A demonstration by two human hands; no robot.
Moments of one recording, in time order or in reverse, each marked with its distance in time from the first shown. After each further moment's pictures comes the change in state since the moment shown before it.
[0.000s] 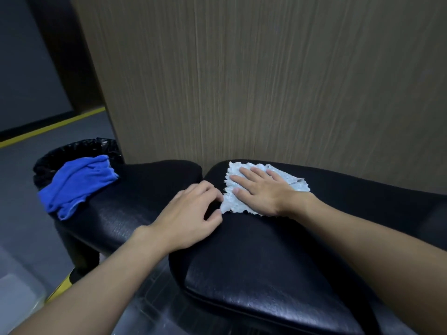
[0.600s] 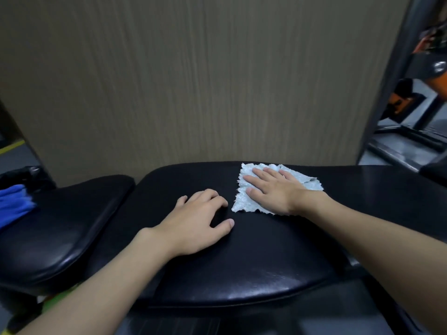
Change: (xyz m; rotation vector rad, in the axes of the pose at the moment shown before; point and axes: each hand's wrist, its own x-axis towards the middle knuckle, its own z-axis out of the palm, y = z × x) left_hand 0.039 0.140 0.037 0.075 -0.264 0.163; right_hand -0.128 0.132 -0.008 0.019 0.049 0.282
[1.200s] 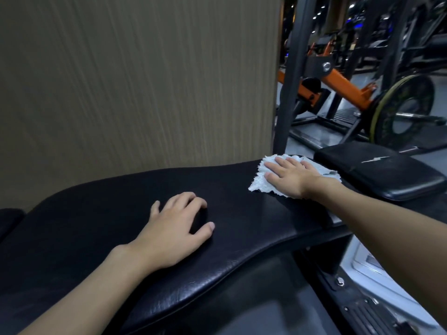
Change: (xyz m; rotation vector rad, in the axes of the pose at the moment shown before) left_hand 0.055 0.112 0.031 -0.014 -0.017 0.118; right_hand -0.098 0.195 -0.022 0.021 0.045 0.462
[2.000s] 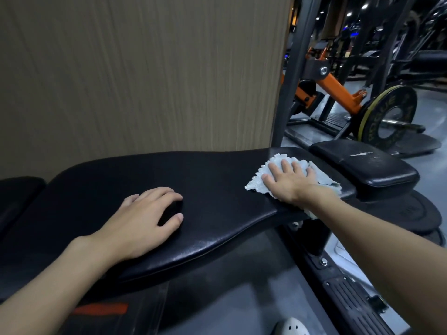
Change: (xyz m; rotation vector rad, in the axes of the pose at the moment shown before) left_hand -0.078 -0.052 -0.017 0.013 0.040 0.000; right_hand -0.066 -0.046 0.017 -0.048 0.051 0.160
